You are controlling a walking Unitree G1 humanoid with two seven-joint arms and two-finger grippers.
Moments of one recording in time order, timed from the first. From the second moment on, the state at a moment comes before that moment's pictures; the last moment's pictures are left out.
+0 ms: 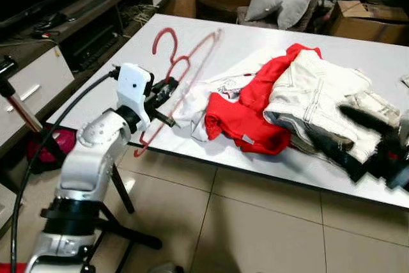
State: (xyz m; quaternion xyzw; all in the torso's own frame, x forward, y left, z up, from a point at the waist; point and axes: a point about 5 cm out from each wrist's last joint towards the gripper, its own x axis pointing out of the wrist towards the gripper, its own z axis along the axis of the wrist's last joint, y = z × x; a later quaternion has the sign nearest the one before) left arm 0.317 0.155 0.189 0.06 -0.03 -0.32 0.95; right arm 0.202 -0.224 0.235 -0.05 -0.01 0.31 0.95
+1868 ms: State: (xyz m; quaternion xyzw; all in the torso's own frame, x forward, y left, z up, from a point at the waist) left arm 0.292 0.104 0.293 0.40 -0.09 -0.63 0.66; right arm 0.284 -0.157 0.275 -0.31 -0.02 0.53 0.79
